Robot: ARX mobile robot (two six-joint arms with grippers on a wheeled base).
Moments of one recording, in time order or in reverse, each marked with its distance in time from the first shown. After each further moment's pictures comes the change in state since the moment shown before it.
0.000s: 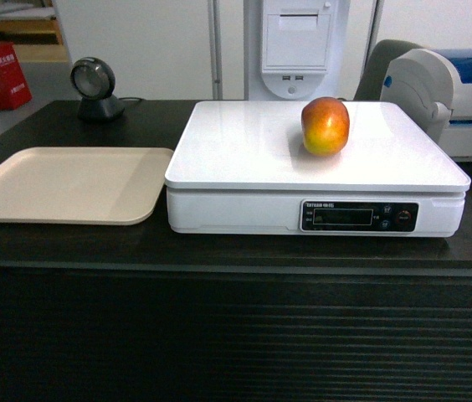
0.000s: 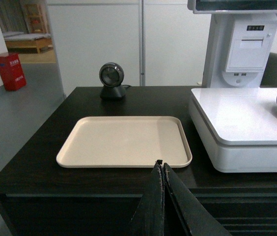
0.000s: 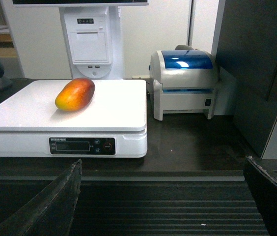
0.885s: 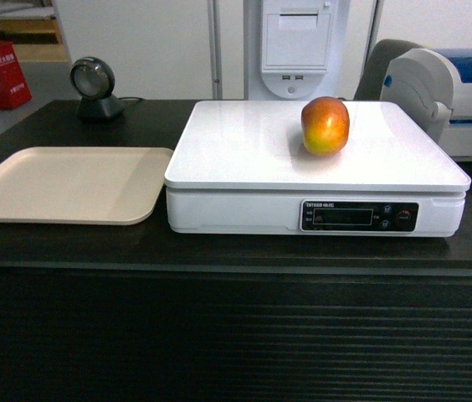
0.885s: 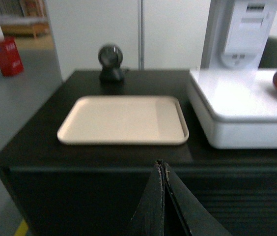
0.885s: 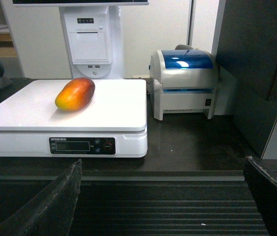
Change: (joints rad) left arm 0.000 -0.400 -0.003 -0.451 0.000 0.000; right arm 0.000 0.000 0.000 0.000 0.000 0.000
